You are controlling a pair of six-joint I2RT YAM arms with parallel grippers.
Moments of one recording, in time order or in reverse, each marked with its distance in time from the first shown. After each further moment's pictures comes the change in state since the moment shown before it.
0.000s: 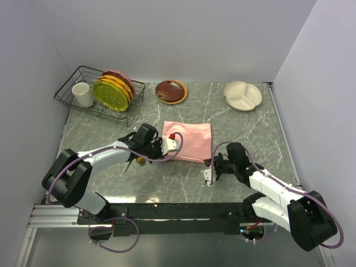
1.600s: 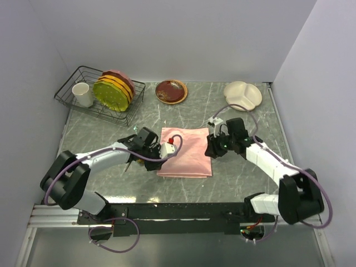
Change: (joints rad) left arm -0.009 -0.040 -0.004 -0.175 0.051 -0.093; right arm -0.112 0.216 0.401 -0.306 0.143 1.392
